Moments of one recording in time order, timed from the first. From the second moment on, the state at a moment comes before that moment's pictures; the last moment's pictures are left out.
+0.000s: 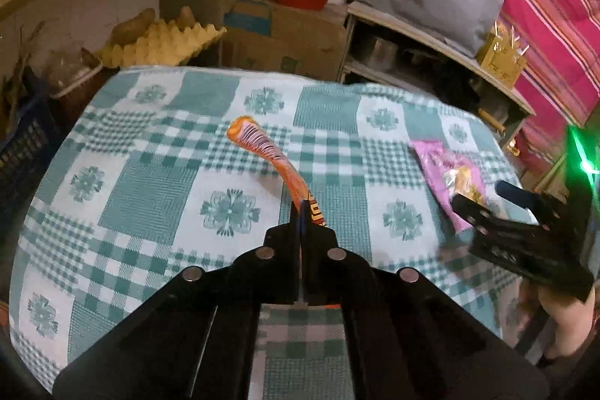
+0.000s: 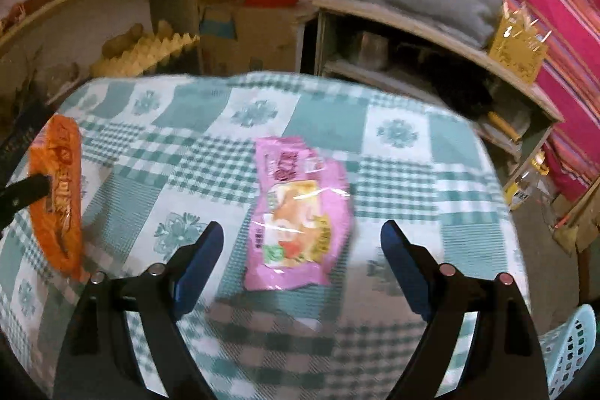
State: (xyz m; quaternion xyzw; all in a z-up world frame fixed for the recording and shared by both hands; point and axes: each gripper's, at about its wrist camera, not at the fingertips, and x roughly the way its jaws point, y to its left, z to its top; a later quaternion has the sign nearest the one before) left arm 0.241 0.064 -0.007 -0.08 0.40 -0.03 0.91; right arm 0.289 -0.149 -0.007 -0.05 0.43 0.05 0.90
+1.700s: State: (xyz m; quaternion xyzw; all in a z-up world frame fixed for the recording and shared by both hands) left arm 0.141 -0.263 0.025 0.04 0.33 -0.28 0.90; right arm 0.048 -0.504 0.018 0.09 0.38 -0.16 0.91
